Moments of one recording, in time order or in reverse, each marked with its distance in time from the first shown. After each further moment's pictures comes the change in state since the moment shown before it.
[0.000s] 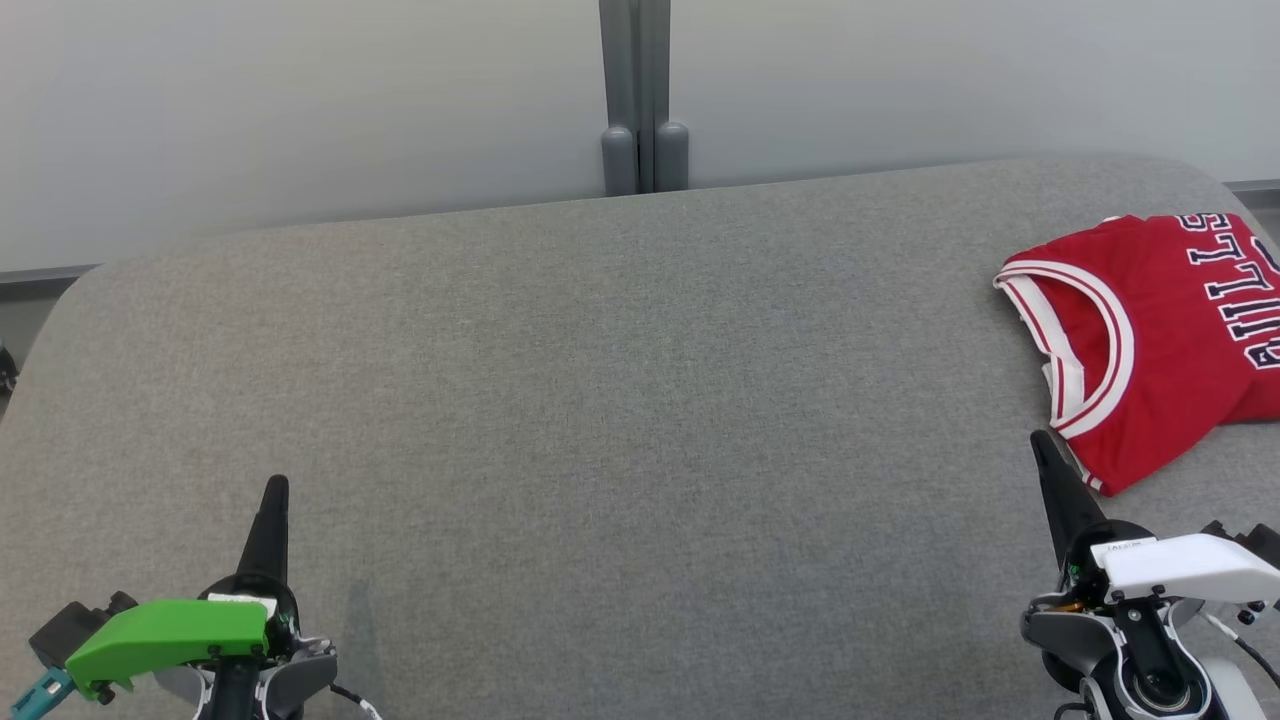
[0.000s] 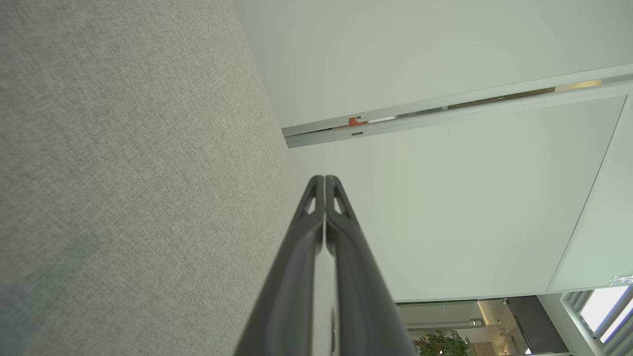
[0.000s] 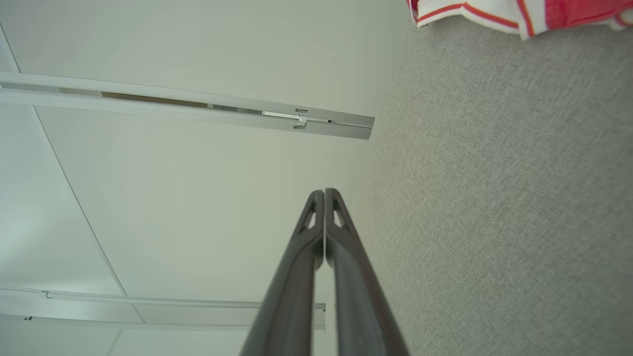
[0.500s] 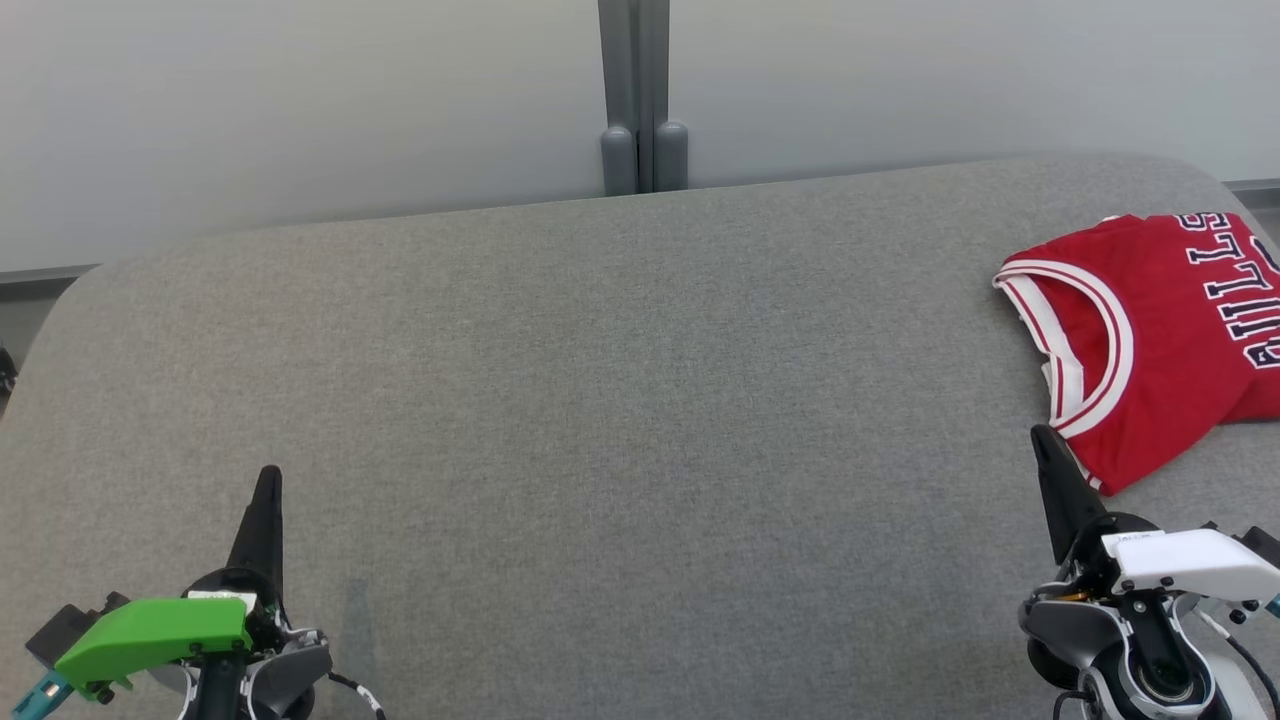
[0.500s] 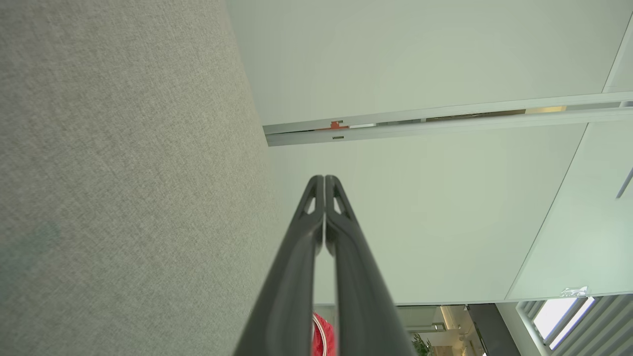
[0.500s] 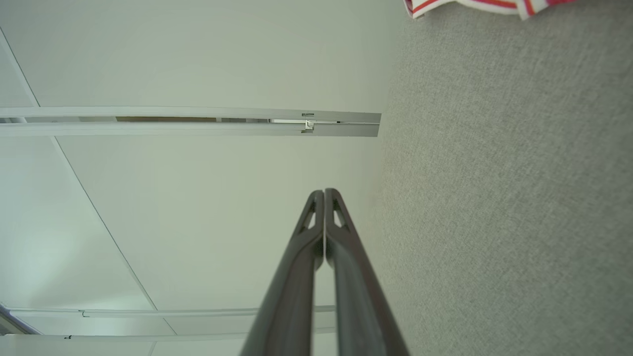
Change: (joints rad) left arm -0.012 -0.013 0.031 0.004 -0.094 -0.021 0.030; right arm -0.025 0.001 -0.007 0.030 0.105 0.000 0.012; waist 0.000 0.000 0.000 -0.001
